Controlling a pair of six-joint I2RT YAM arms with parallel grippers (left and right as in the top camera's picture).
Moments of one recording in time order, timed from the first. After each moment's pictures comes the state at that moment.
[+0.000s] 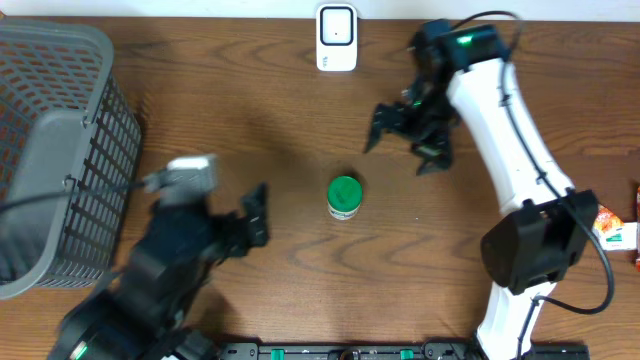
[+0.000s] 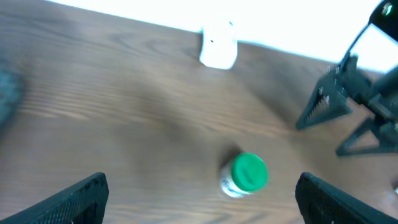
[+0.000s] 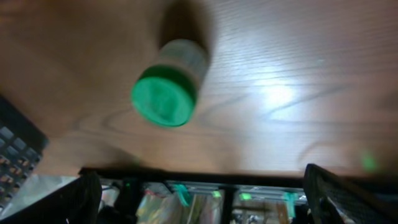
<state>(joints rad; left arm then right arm) -0.60 0.72 1.08 -0.91 -0.30 -0.53 0.32 2.03 2.01 -1.62 -0.38 0.61</state>
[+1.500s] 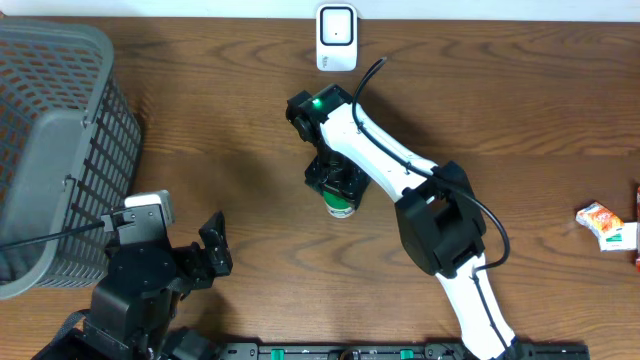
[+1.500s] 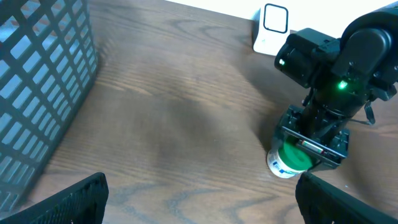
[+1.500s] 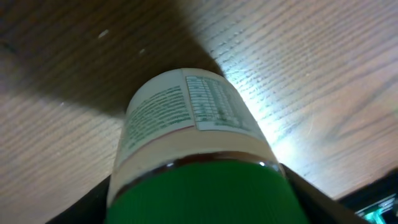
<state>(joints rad) -0.52 0.60 1.08 -1.13 -0.35 -0.51 0.67 2.34 2.00 -1.48 -0.07 1.20</state>
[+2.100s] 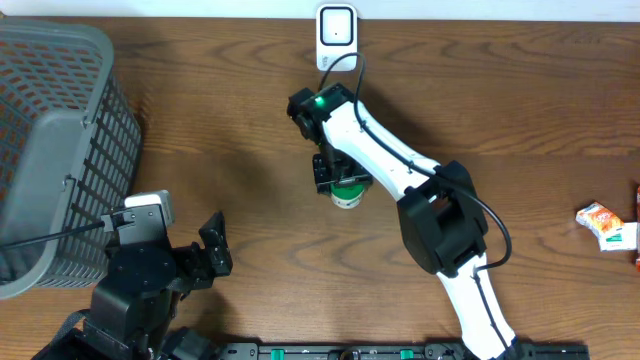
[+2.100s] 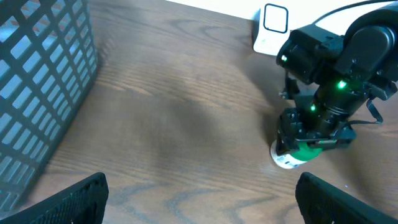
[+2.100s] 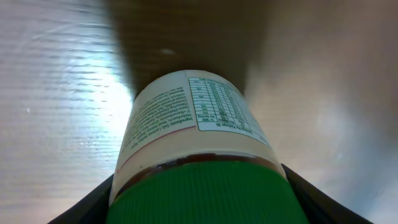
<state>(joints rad) -0.52 0.60 1.08 -1.13 -0.35 -0.51 0.66 2.34 2.00 -1.44 0.05 0.48</state>
